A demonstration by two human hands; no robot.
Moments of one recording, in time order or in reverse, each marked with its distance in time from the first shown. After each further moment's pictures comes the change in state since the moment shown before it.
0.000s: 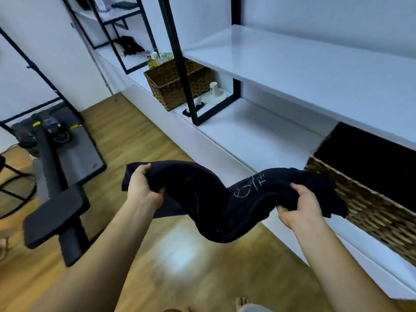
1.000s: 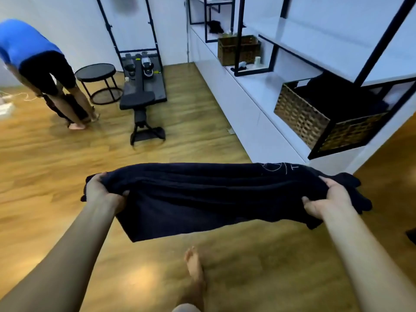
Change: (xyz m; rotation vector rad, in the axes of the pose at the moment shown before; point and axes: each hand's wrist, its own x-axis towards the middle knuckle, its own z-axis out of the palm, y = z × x) left_hand -0.520 -0.379 -0.598 -0.559 0.302 0.124; right_hand -0.299 -0.207 -0.615 -0.396 -0.113 0.088
